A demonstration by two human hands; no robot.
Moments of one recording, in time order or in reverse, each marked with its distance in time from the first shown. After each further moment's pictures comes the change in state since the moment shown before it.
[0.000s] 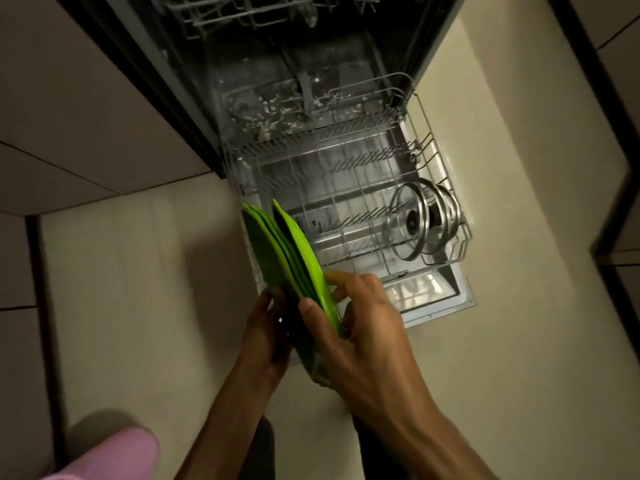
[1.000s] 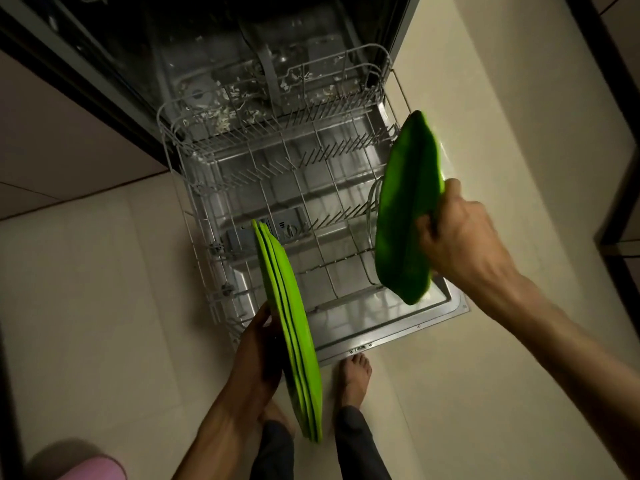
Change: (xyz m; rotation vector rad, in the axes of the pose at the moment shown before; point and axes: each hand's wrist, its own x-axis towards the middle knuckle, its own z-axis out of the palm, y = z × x) left_hand 0.066 -0.050 0.034 -0.083 0.038 -0.173; right_hand 0.153 0.129 -0.111 -0.444 0.060 0.163
